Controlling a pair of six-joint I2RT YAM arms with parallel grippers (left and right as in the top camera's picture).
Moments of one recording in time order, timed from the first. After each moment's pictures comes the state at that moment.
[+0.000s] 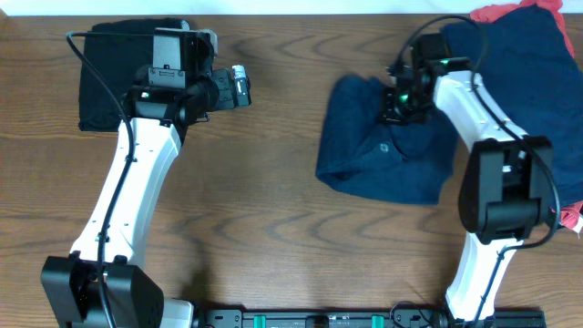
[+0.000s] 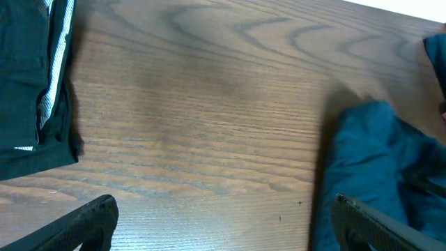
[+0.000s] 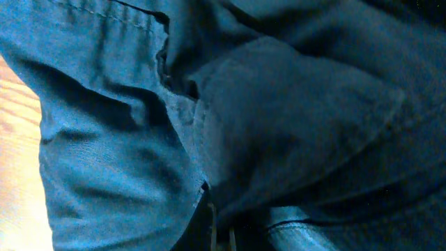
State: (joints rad) left arm -0.13 1.60 1.41 -0.68 0.18 -0.27; right arm 0.12 2.13 1.62 -0.83 -0.37 0.17
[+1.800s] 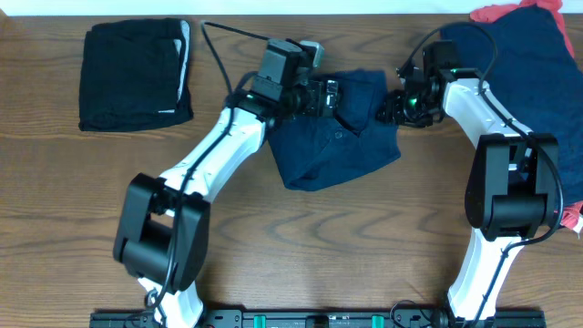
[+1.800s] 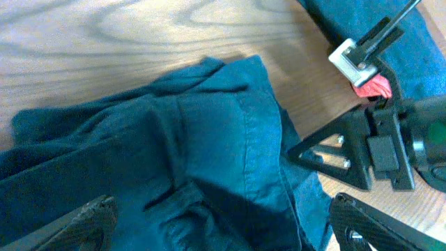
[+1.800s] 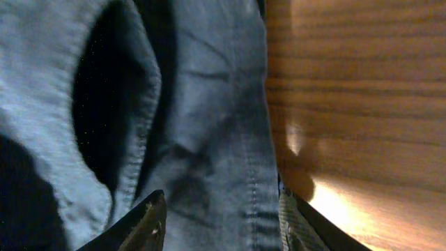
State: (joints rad) left arm -0.45 1.91 1.41 -0.23 0.31 -0.28; right arm 0.04 2.14 1.53 -0.69 -0.39 0.14
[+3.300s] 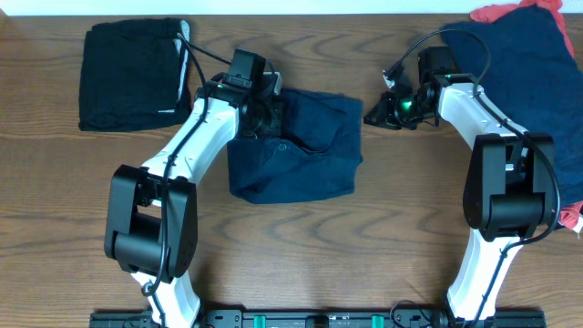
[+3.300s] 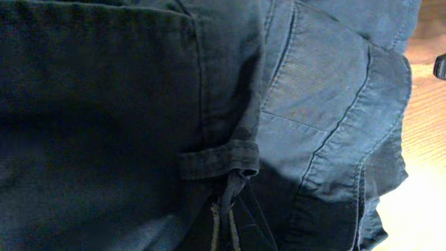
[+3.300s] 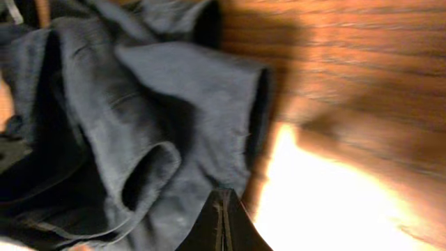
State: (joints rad) left arm -0.30 1.93 1.41 -0.68 0.30 -0.20; right arm 0.06 2.14 1.50 -0.66 -0.70 0.14
